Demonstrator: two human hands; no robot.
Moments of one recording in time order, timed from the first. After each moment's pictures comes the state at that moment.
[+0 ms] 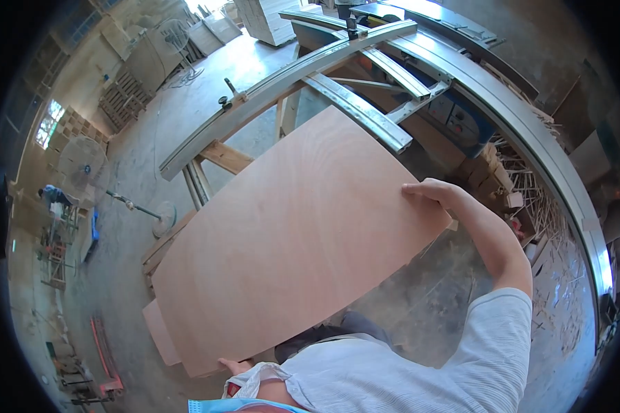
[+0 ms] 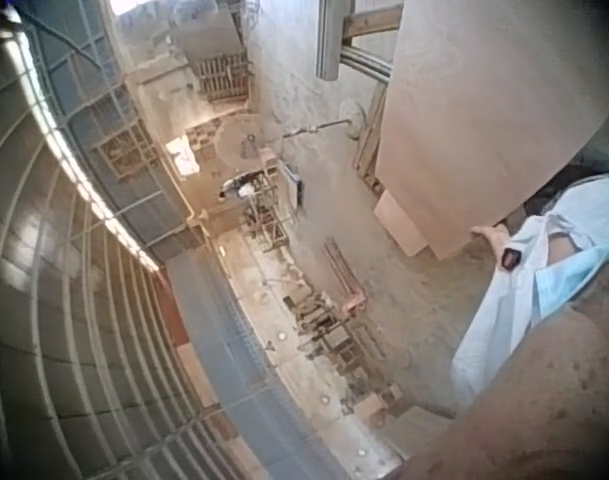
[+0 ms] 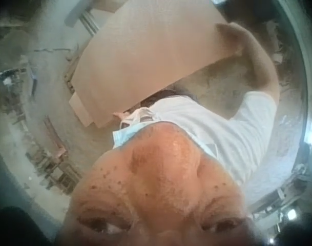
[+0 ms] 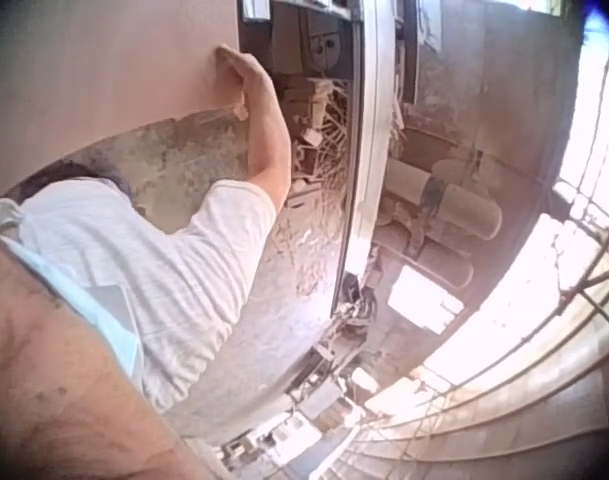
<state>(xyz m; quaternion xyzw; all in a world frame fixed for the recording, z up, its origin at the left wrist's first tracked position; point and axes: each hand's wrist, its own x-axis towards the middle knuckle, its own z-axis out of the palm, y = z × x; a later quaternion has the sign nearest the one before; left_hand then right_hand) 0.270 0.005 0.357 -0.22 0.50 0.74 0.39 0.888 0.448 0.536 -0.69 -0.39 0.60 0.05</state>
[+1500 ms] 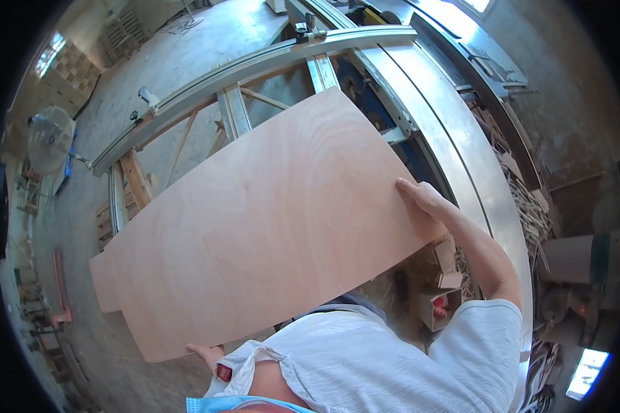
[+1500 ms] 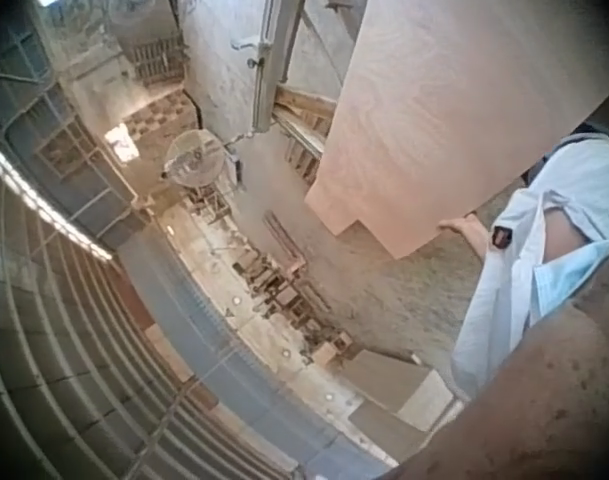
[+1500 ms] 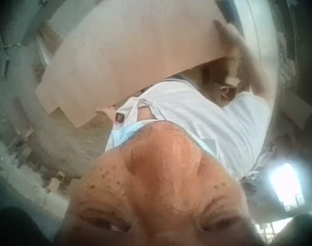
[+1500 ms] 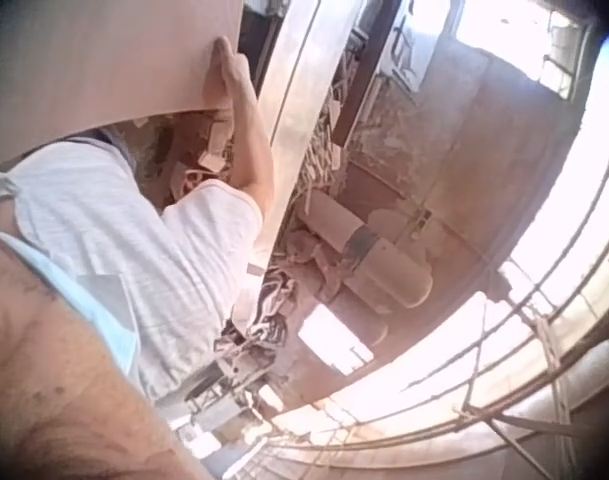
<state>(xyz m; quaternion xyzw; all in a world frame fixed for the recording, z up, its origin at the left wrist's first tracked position) 0.804 0.305 0.396 -0.30 0.54 0.76 0.22 1.328 0.815 0.544 -0.73 -0.51 0.46 0.00</state>
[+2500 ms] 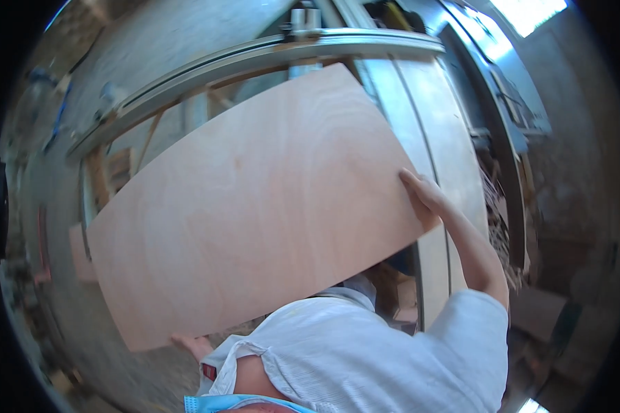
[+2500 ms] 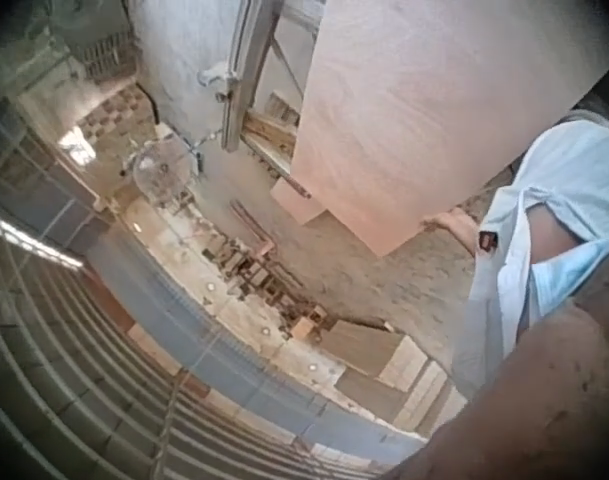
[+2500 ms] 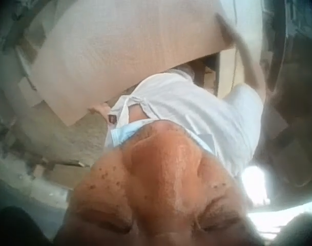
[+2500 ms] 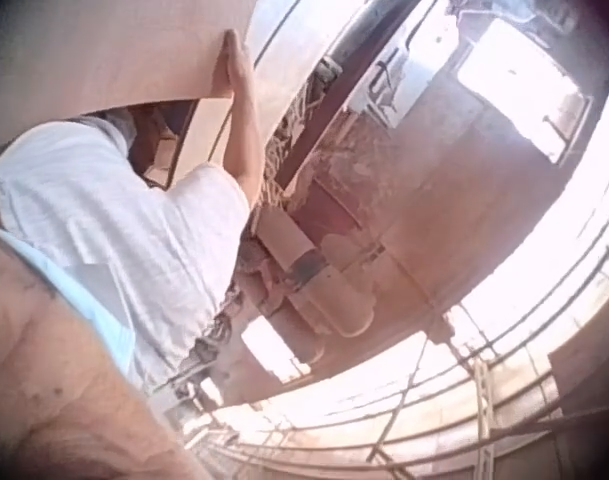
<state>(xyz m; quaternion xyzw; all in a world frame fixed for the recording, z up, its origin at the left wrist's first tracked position) 0.939 0.484 0.377 -0.23 0.63 0.73 0.12 1.424 1.099 0.474 -0.64 -0.58 0.50 0.00</state>
